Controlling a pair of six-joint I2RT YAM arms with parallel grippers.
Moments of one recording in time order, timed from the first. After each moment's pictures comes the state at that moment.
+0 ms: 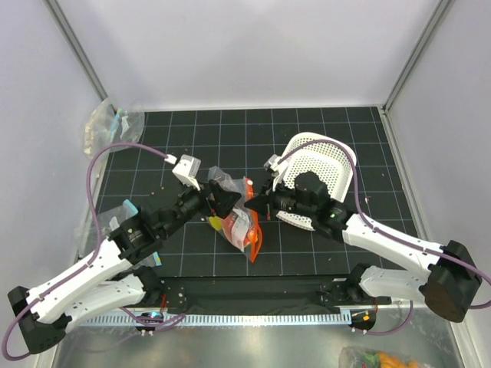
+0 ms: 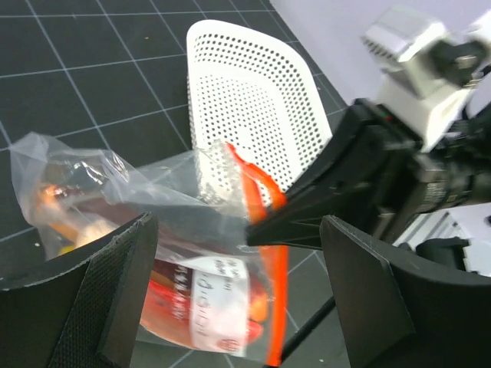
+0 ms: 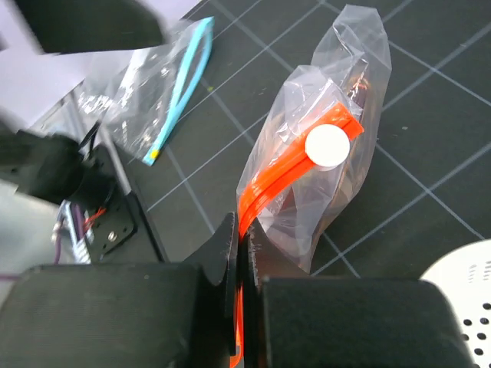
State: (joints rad) left arm -0.88 0.79 0.79 -0.16 -0.17 -0.48; right arm 0.81 1.13 0.71 0.17 -0.27 0.33
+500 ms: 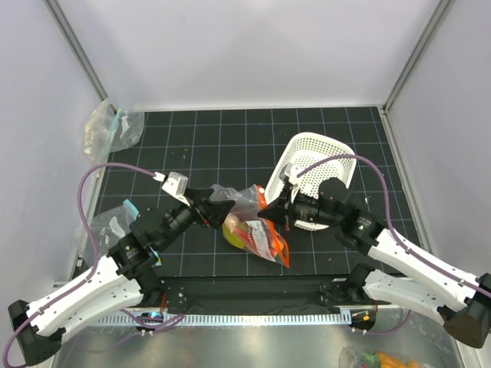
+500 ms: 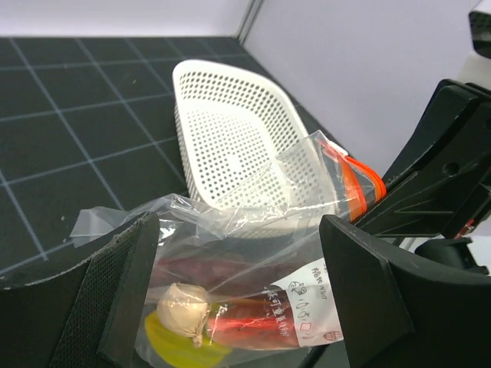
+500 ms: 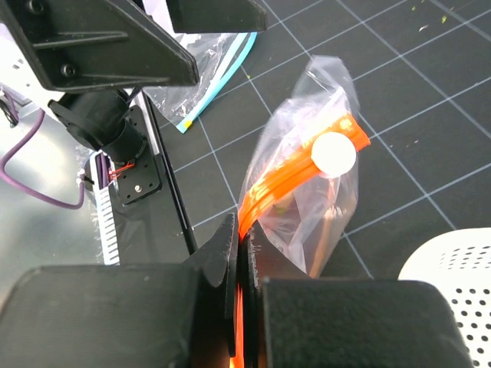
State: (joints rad) left arm -0.88 0.60 0.54 0.07 -0.16 -0.41; right arm 0.82 0.88 0.73 -0.07 -0.41 0.19
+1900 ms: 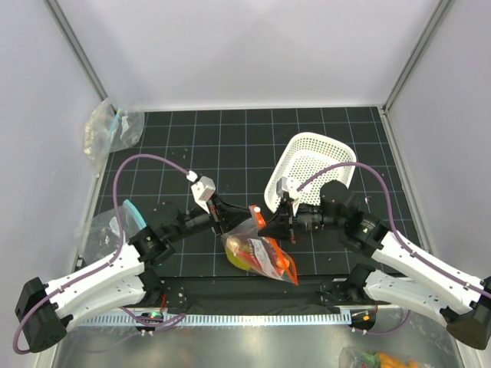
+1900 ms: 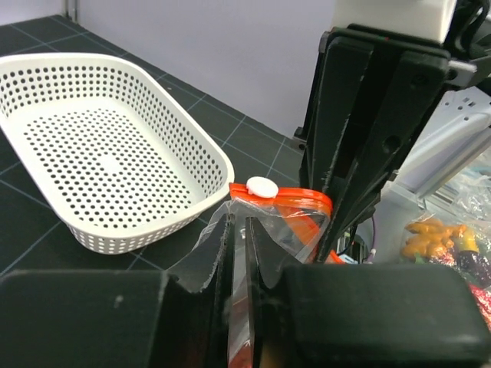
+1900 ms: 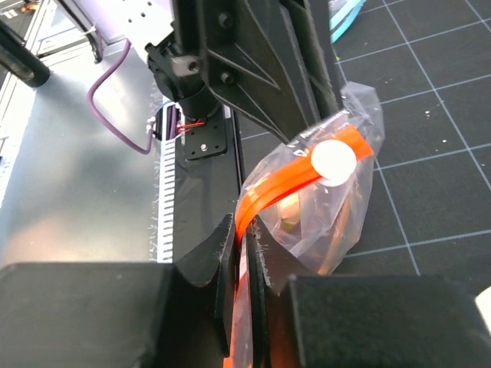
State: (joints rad) left arm -0.88 0.79 0.49 0.41 0.31 -0.39; right arm 0.84 0.83 0.74 -0.14 -0.65 0.11
